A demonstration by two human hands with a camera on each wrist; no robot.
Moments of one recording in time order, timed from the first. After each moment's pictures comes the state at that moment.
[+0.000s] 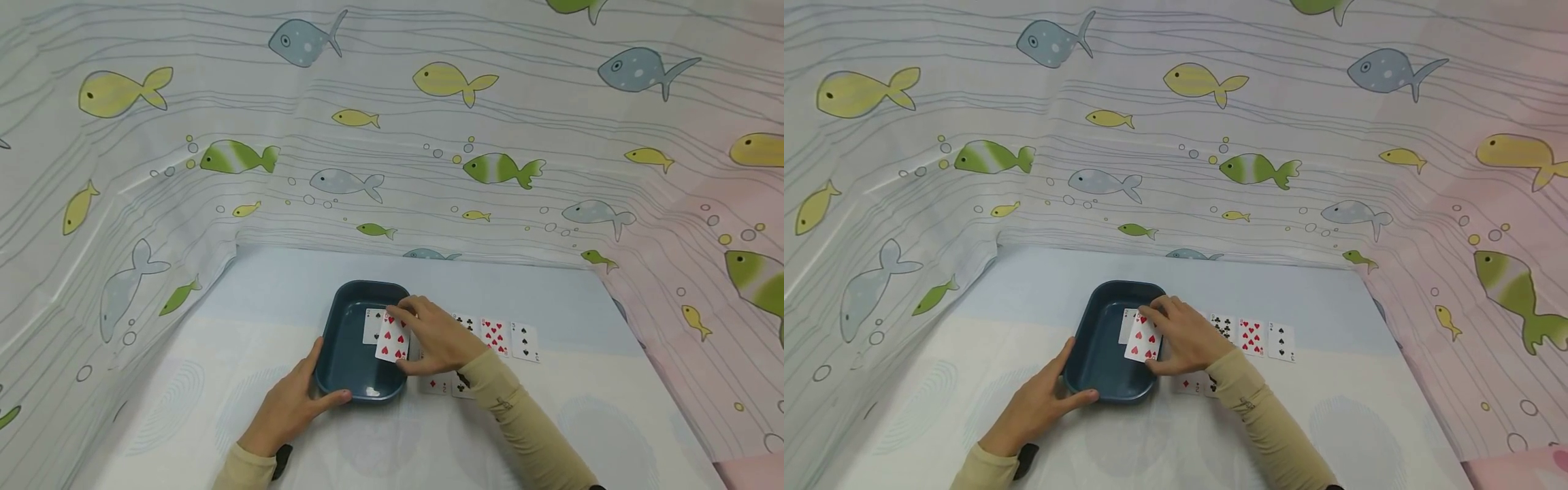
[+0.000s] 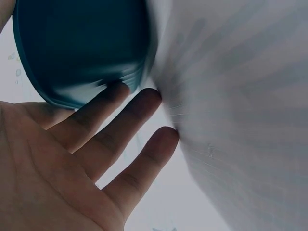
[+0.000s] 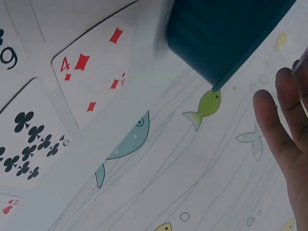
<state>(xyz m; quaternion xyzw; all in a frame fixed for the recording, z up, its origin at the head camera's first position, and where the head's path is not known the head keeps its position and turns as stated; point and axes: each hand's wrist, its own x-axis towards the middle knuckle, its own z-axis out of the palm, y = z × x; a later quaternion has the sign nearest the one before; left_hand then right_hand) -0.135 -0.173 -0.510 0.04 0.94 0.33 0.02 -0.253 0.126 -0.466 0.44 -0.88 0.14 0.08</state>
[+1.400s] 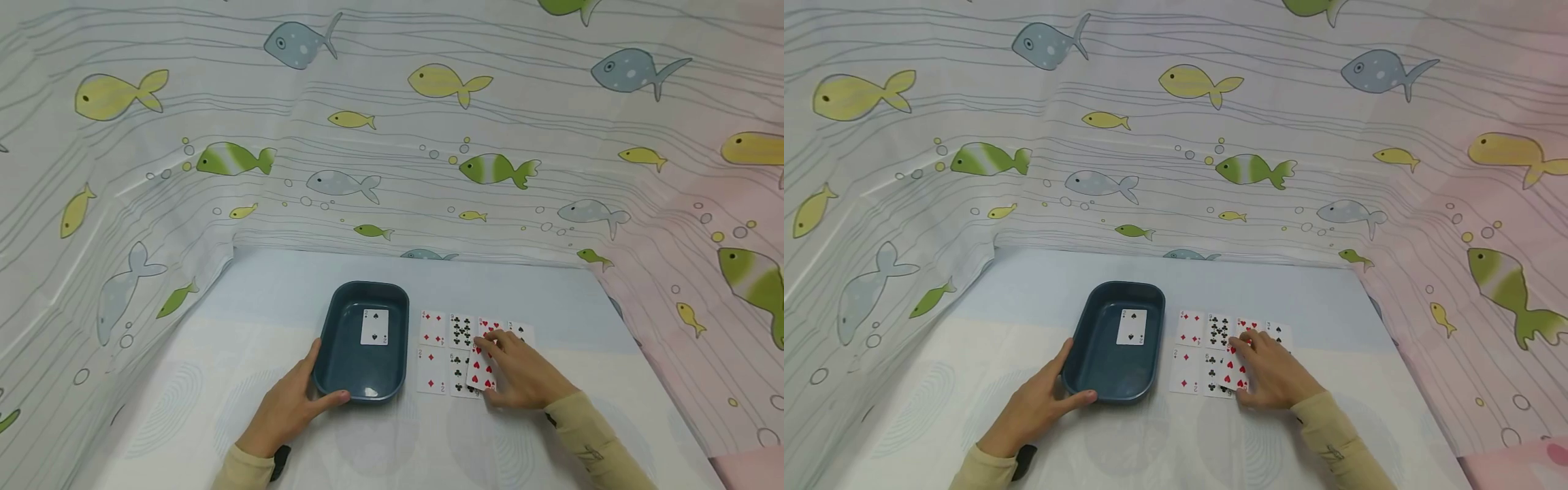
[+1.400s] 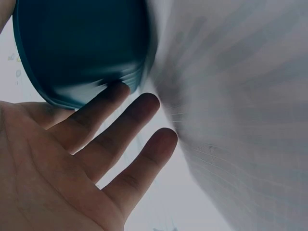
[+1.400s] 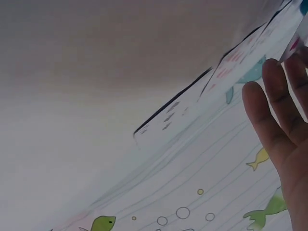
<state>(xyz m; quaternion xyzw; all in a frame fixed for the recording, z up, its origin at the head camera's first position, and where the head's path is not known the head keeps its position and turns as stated) -0.133 -0.174 -0.508 0.06 0.94 0.33 0.00 -0.210 0.277 -0.515 0.36 -0.92 0.09 0.10</state>
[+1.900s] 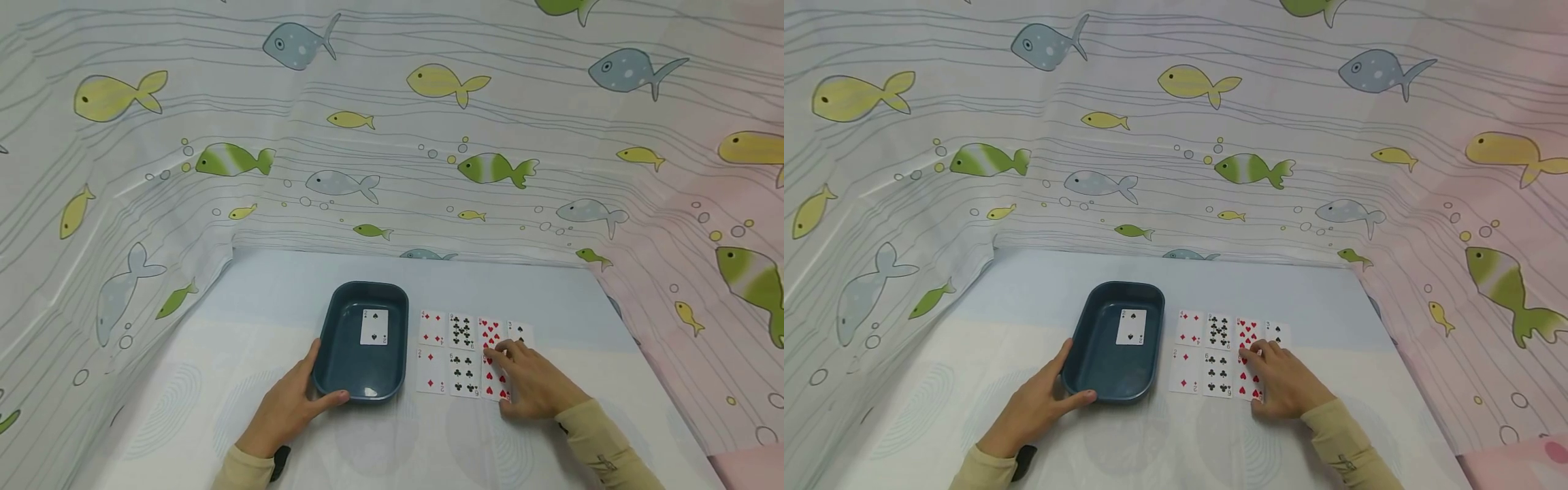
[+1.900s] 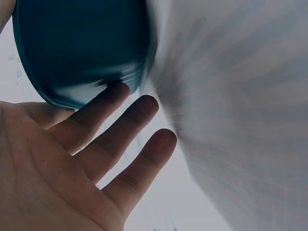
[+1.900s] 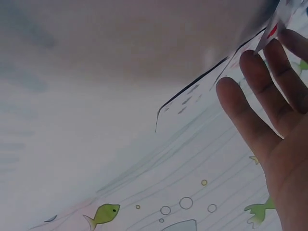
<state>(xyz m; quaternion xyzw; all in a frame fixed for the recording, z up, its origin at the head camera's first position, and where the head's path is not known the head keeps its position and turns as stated) -0.133 -0.174 -0.508 0.06 0.94 0.33 0.00 -0.195 0.295 -0.521 0.34 -0.93 0.07 0.08</state>
